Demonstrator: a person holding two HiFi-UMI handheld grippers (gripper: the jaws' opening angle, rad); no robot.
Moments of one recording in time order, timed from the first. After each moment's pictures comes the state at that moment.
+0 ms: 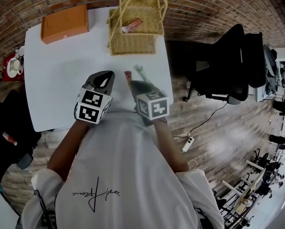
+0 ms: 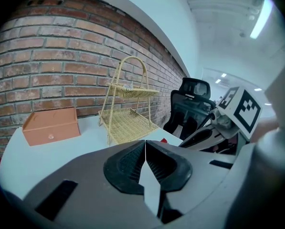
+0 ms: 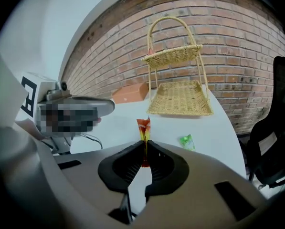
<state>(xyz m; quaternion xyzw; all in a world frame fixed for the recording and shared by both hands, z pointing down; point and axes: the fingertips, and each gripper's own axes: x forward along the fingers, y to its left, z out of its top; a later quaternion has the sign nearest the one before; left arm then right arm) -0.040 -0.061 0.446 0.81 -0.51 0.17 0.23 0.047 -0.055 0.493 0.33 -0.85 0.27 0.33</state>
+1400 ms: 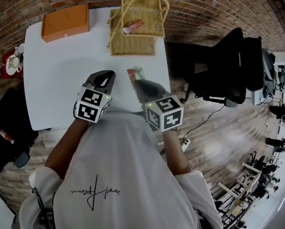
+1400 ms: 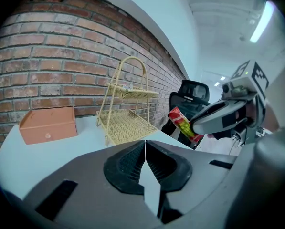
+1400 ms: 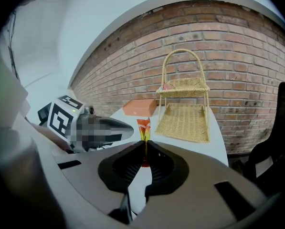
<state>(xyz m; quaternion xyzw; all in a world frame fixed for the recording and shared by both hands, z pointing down) -0.037 -0.063 0.445 0.82 -0.50 0.16 0.23 0.044 -0.053 0.410 0.30 -0.89 0.20 0.29</state>
